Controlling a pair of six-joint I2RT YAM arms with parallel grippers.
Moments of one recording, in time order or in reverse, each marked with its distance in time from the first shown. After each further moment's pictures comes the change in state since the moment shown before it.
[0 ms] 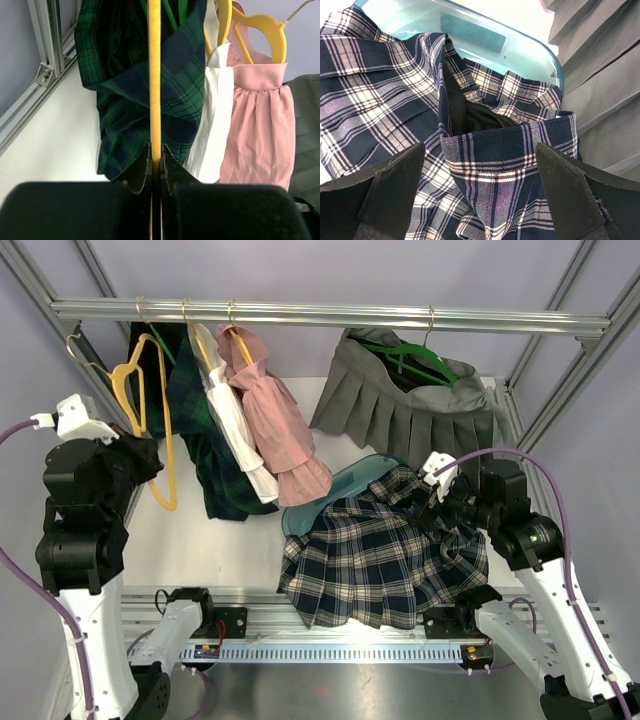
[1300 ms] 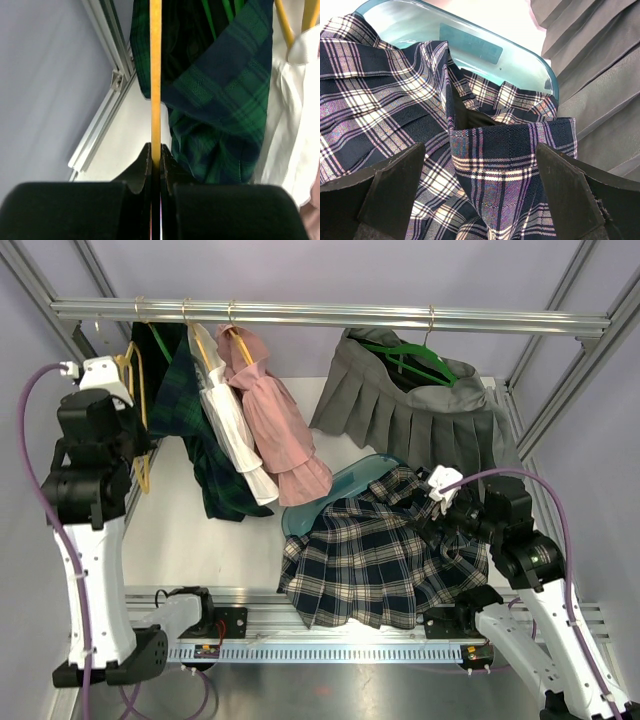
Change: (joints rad) left arm 0.003 0.214 0.186 -0.132 -0.167 0.323; right arm 0.000 -0.124 -0.125 0.101 -0.015 0.003
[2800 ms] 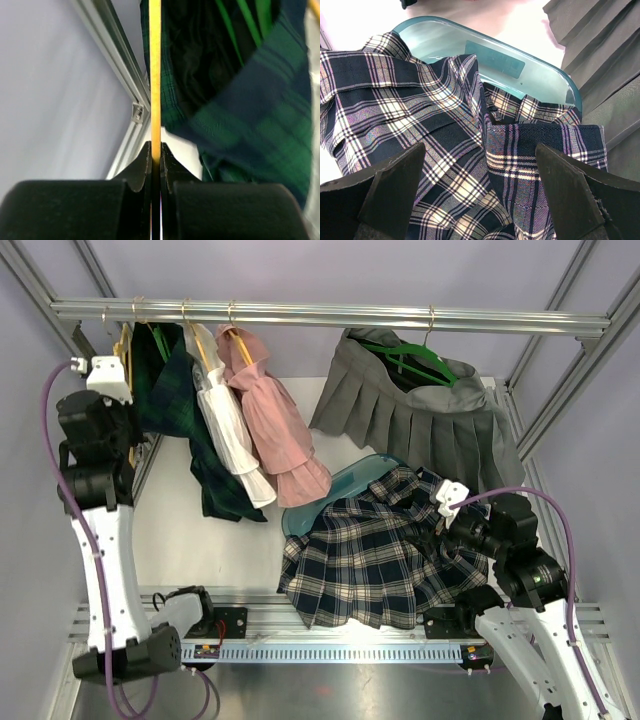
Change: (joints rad) left arm 0.191 -0.017 -0.253 0.362 0.188 0.251; right arm 0.000 -0.139 -0.094 0.043 -0.099 0.086
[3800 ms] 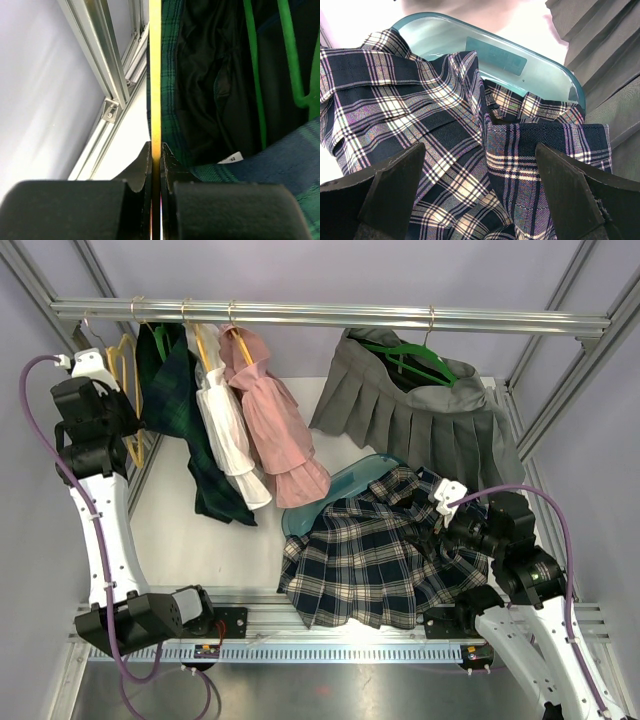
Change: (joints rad) left arm 0.117 0.182 0.008 0.086 0.141 -0.192; right arm 0.000 0.014 -0.007 0.003 0.000 0.001
